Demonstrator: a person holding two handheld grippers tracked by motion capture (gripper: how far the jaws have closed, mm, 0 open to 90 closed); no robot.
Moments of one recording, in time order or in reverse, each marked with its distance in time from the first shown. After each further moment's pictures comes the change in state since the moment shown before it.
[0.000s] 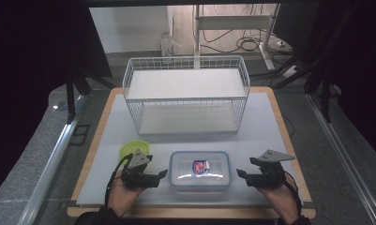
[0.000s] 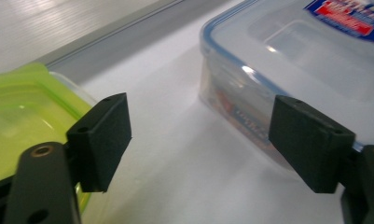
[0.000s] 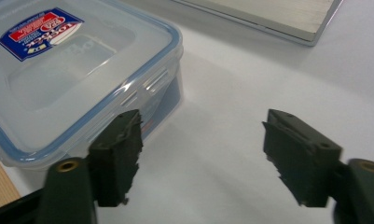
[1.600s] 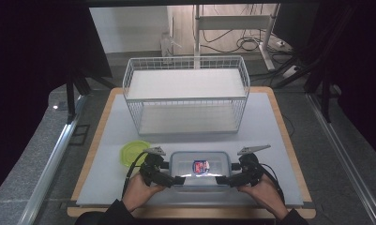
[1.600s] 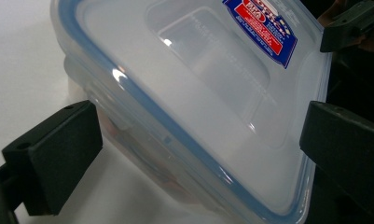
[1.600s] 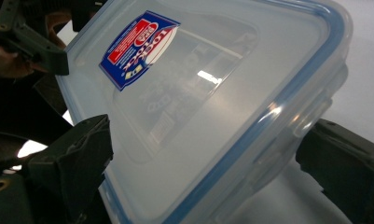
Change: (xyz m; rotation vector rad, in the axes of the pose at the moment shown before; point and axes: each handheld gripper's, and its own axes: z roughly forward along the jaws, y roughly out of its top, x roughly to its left) left arm 0.000 0.017 0.052 0.171 -0.450 -0.226; right arm 0.020 0.019 0.049 0.146 0.379 0.199
